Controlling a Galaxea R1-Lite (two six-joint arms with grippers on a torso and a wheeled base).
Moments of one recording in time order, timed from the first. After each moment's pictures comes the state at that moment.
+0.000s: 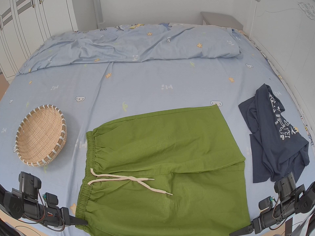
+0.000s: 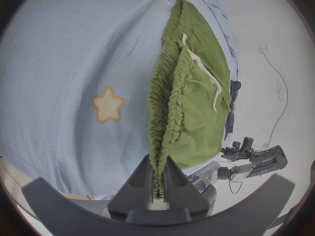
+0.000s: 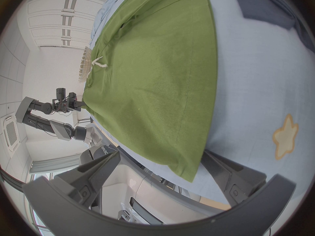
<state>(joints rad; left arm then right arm) 0.09 1.59 -0.07 -0.34 -0.66 -0.28 0.25 1.74 -0.02 -0.47 0.60 0.11</state>
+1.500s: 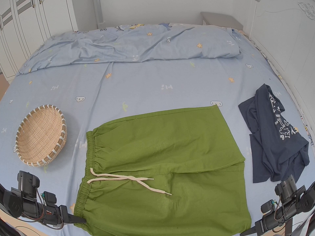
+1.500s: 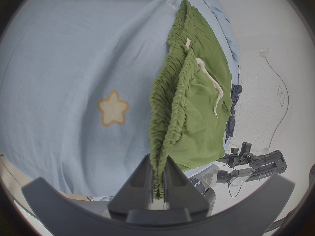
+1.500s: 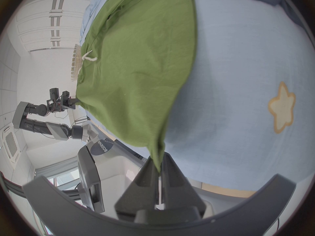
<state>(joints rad) 0.13 1.59 -0.08 -0.34 -0.66 -0.29 0.23 1.72 -0.02 -0.34 0.57 0.11</state>
